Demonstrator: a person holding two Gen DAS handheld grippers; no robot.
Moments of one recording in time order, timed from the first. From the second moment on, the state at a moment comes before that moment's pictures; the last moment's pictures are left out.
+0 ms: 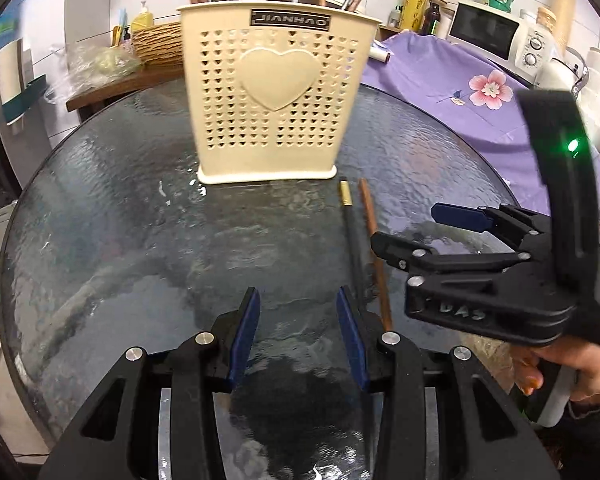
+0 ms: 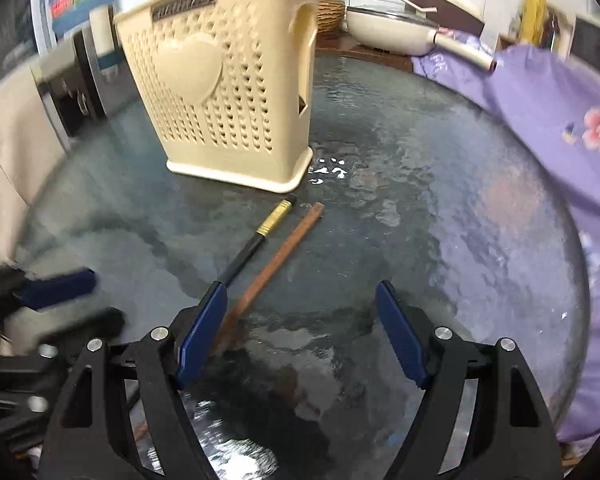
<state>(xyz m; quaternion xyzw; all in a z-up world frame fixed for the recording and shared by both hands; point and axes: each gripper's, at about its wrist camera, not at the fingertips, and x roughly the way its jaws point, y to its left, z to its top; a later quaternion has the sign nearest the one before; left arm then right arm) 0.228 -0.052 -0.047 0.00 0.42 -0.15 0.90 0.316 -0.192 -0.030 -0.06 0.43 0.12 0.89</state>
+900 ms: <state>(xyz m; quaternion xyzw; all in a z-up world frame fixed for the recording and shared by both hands) 0.260 -0.087 -0.049 0.05 0.43 -0.16 0.89 0.346 -0.238 -0.033 -0.06 0.48 0.16 0.86</state>
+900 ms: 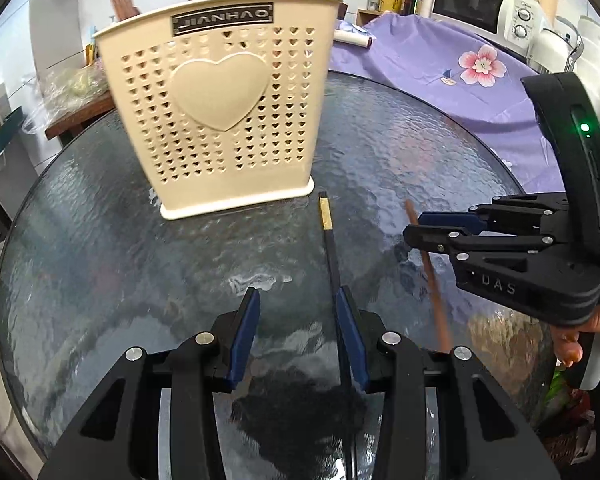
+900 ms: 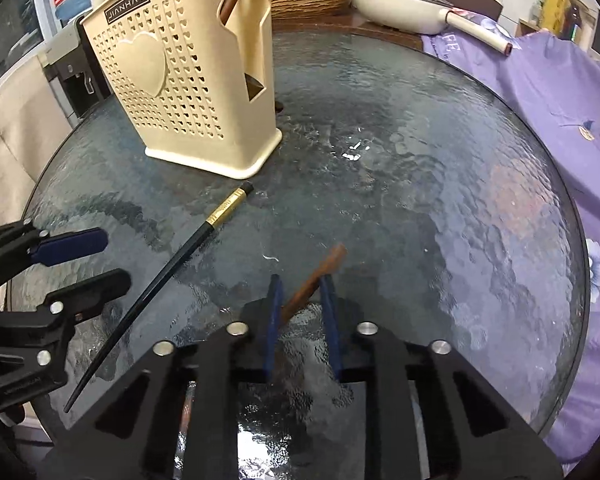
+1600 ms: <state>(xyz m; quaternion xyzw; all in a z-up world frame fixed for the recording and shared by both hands) 0.317 -0.143 -0.064 0.11 0.45 -0.17 0.87 0.362 -0.249 -0.032 -0.05 0.51 0.16 0.85</state>
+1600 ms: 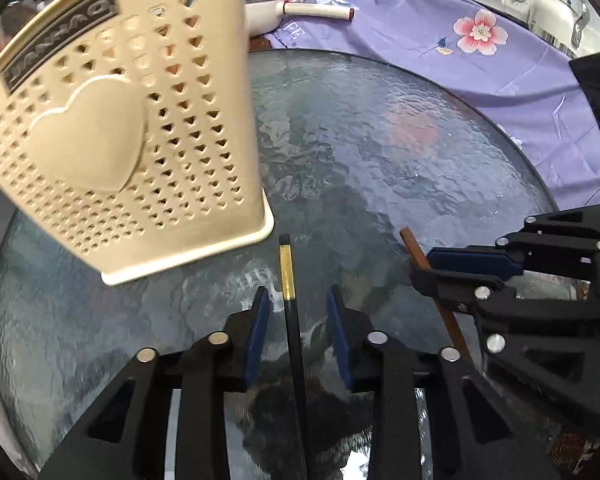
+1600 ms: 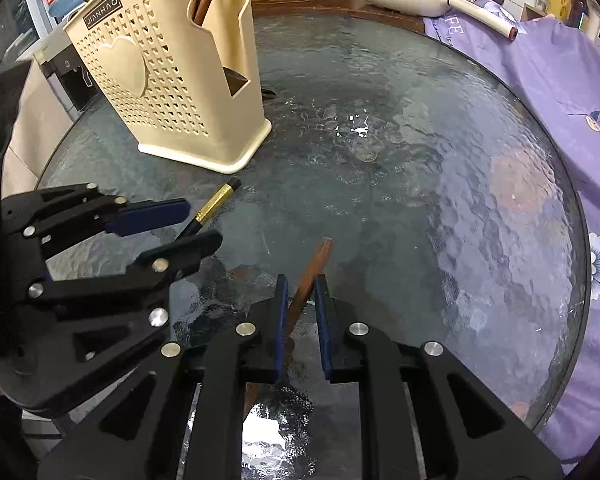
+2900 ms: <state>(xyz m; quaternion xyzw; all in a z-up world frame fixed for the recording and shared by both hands) 0.257 -0.082 0.014 0.02 0.37 -0.18 0.91 0.333 -0.264 0.018 0.08 0.42 0.23 0.88</state>
